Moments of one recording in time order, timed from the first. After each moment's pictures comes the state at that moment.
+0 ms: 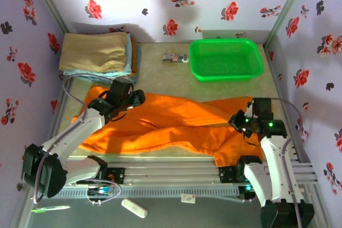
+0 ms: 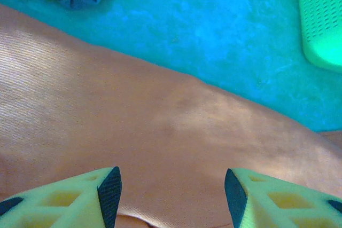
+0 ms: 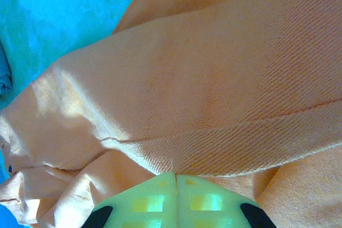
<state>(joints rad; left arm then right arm) -0.53 1.19 0.88 -0.48 -0.07 -0.69 -0.02 0.74 0.68 -1.01 -0.41 0.66</state>
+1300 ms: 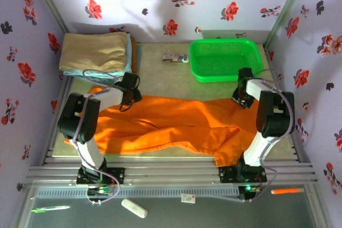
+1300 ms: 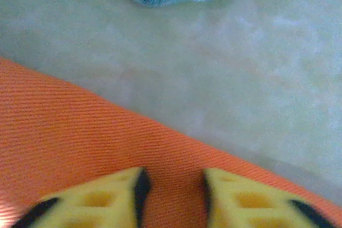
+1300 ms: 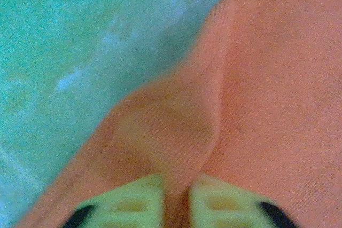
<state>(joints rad) -0.38 1.76 0.96 -0.27 -0.13 -0.69 -0.04 1.80 1.08 -0.63 0.14 0.62</state>
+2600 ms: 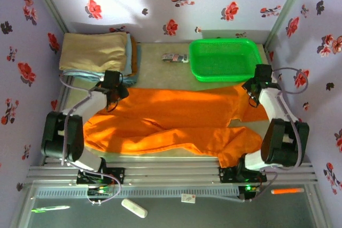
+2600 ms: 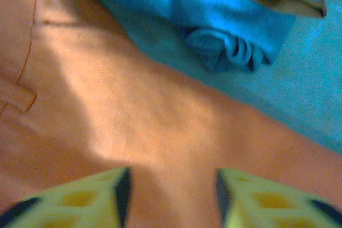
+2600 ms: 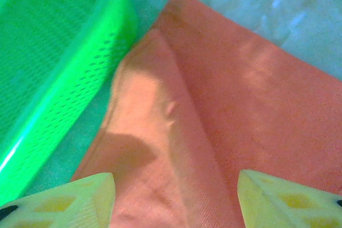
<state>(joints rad) -0.24 1.56 0.95 -0.35 -0.13 -0.62 -0.11 1.41 0.98 -0.53 0.10 0.72</state>
